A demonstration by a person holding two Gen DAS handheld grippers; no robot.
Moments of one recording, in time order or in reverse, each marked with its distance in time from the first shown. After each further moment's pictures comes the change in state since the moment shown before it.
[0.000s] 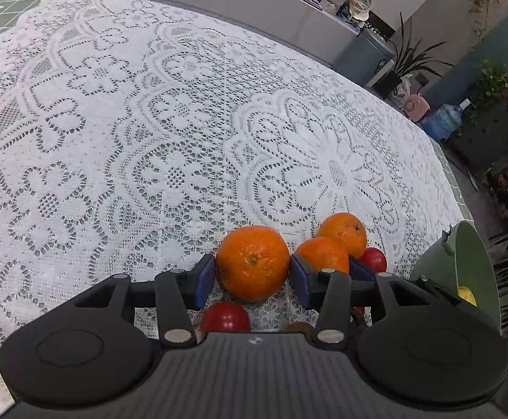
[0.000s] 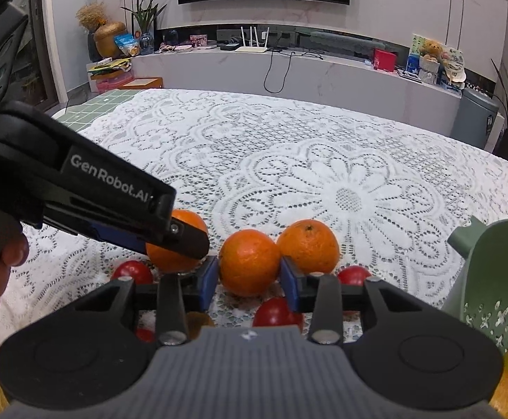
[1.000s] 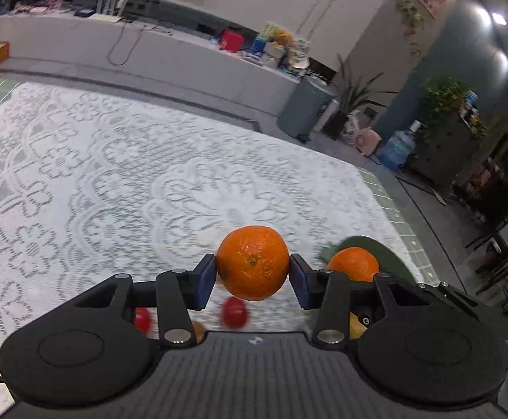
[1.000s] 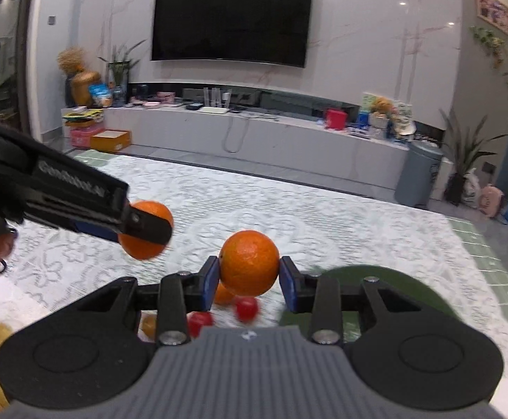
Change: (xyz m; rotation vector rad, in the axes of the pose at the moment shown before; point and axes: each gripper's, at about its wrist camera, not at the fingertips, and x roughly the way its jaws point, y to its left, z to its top) left arm -0.091 -0.093 -0.028 0.153 -0.219 -0.098; right arm -0.147 -0.038 -0.003 -0.013 -0.201 -0.185
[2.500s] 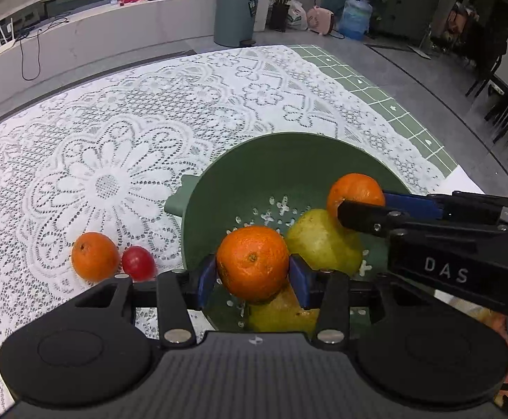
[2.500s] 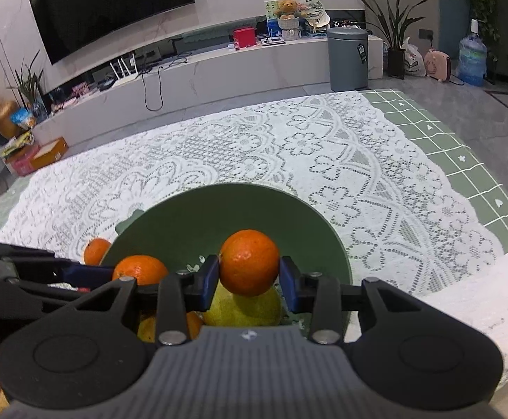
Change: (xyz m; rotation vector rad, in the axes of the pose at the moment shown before) left arm 0.124 -0.133 -0.033 0.404 0.300 0.059; right arm 0.030 -0.153 -0.029 0.395 0.243 -0.048
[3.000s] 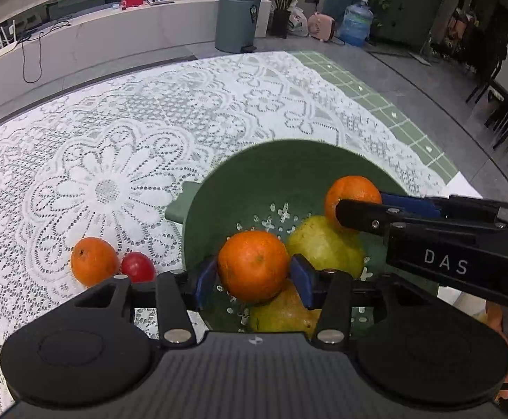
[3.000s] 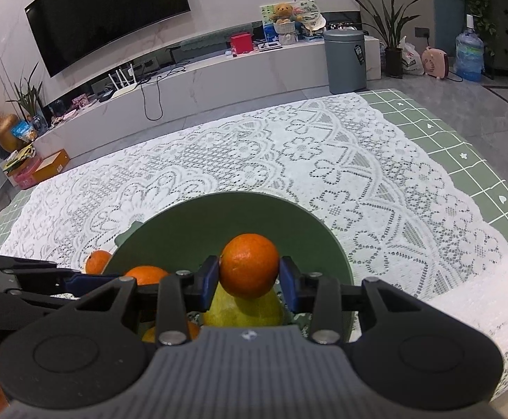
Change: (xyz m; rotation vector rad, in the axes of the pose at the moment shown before) left arm -0.001 0.001 0.000 -0.008 -0.031 0.000; right arm 0.002 -0.006 0.001 0.037 -0.018 0.009
